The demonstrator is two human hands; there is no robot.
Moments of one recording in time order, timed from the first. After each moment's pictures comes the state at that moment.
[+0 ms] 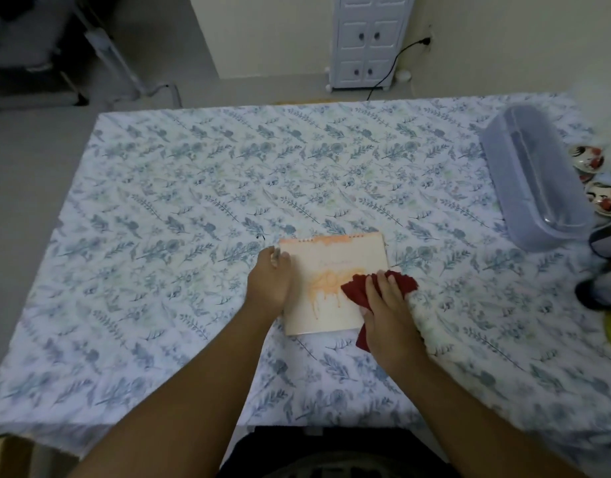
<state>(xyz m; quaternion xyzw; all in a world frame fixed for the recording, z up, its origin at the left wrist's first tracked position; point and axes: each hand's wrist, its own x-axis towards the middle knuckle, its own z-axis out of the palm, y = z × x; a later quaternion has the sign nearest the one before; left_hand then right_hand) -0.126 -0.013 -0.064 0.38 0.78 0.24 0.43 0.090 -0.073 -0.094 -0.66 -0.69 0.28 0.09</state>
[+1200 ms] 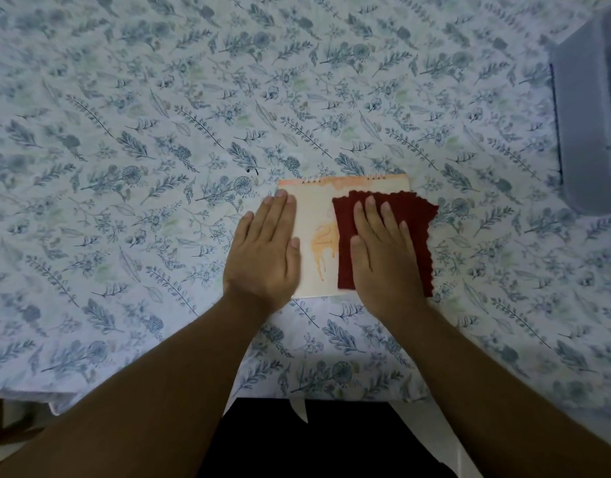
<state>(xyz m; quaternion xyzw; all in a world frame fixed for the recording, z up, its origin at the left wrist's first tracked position) -0.146 -0.052 -0.130 0.72 0.67 0.09 0.17 0.052 -0.039 -0.104 -0.66 -0.71 0.25 0.05</state>
